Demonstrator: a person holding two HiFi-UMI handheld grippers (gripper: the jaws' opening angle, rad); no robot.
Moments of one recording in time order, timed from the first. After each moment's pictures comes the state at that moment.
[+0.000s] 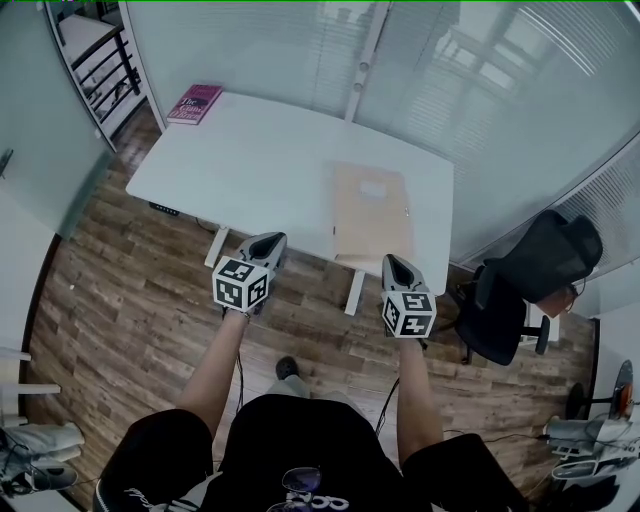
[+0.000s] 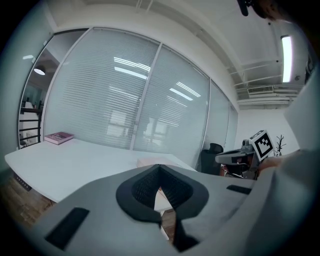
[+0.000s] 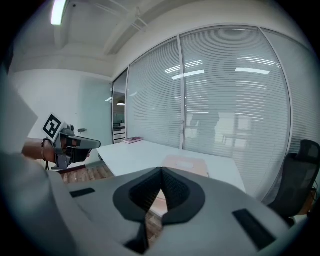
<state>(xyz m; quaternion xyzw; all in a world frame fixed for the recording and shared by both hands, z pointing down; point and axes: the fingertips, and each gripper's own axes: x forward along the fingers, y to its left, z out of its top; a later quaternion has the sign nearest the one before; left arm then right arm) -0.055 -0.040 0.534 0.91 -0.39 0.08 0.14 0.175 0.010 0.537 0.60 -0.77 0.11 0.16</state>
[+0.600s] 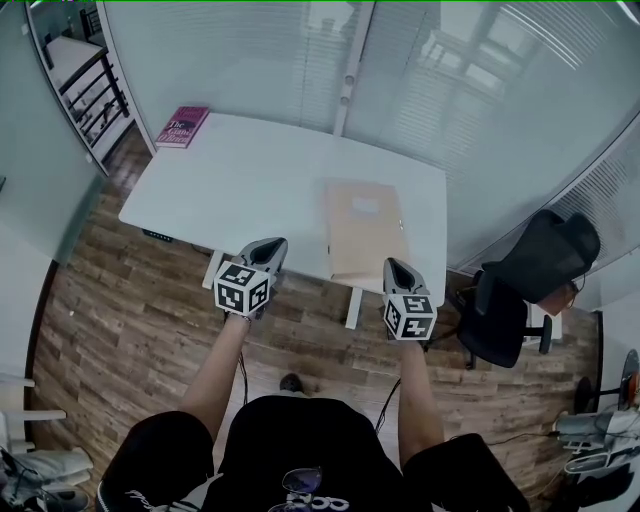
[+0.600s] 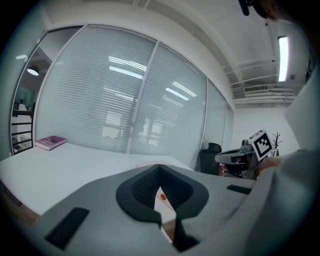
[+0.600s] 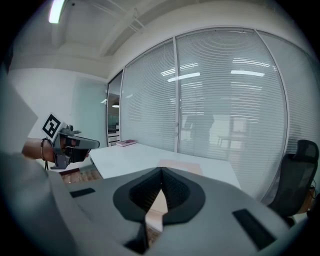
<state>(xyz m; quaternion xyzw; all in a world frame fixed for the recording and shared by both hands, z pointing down) -0.037 -0.084 0.527 0.92 -0.37 0.08 0.13 0.194 -0.023 0.532 0.63 -0.76 0.11 0.14</state>
